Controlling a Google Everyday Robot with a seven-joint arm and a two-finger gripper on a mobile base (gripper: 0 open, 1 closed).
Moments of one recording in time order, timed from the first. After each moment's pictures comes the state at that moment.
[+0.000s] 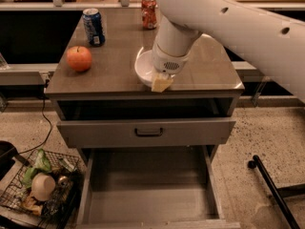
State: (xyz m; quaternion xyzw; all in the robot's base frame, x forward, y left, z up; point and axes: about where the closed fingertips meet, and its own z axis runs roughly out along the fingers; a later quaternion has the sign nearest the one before) arm 0.581 -0.021 0.846 -0.71 0.68 0.01 0.15
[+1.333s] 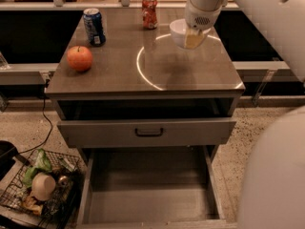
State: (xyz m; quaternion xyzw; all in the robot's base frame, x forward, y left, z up) arm 0.695 -0.120 0.916 -0.66 0.73 -0.10 0.17
